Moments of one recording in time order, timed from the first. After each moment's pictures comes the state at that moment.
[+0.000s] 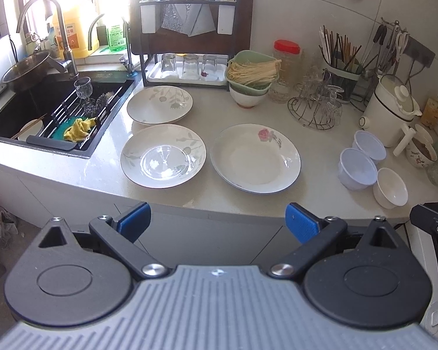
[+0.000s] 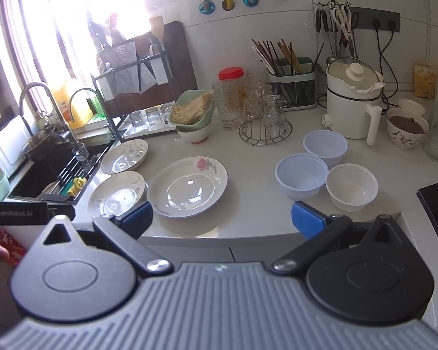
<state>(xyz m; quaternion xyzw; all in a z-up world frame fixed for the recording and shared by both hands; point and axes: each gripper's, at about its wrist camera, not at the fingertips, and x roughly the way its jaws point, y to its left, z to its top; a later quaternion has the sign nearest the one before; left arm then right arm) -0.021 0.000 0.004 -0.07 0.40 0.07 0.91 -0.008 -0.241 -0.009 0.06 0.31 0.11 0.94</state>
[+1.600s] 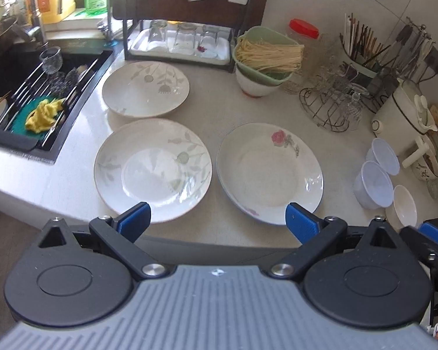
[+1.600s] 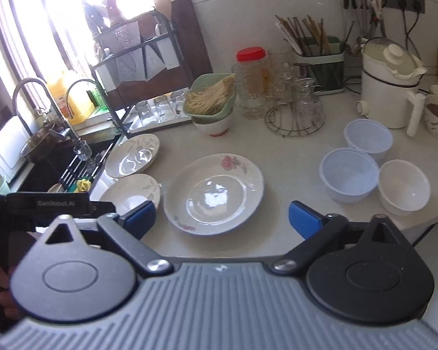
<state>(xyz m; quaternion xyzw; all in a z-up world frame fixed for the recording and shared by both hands) 0.119 0.092 -0.049 -0.12 0.46 0.01 0.88 0.073 -0.163 -0.032 0.07 0.35 0.12 0.93</state>
